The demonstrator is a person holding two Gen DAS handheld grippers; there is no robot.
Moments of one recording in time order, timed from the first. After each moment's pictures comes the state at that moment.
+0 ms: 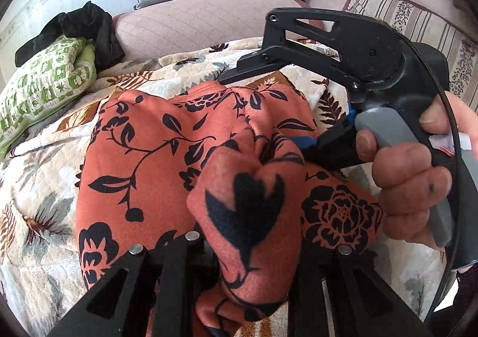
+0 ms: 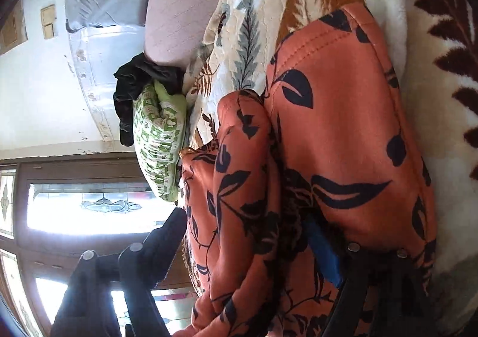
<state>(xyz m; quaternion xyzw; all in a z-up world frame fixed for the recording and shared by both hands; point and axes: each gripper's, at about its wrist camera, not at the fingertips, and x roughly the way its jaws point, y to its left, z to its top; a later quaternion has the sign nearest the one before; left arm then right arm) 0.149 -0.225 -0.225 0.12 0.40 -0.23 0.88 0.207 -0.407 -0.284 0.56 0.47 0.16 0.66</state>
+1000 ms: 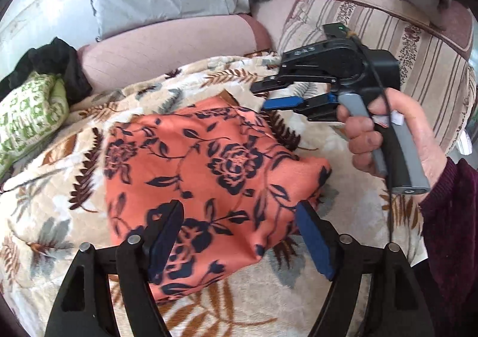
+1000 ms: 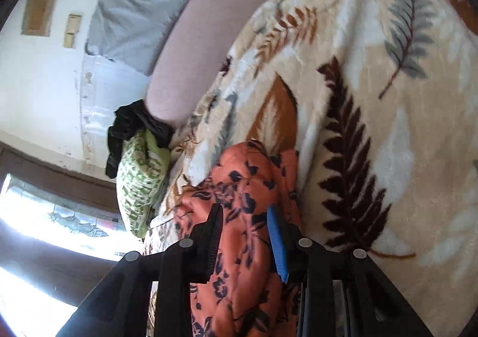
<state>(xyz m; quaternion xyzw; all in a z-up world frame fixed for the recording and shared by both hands) 0.094 -0.221 -0.164 0.14 0.36 -0.32 0.87 0.152 -0.493 -0.232 0.48 0.39 0.08 0.78</state>
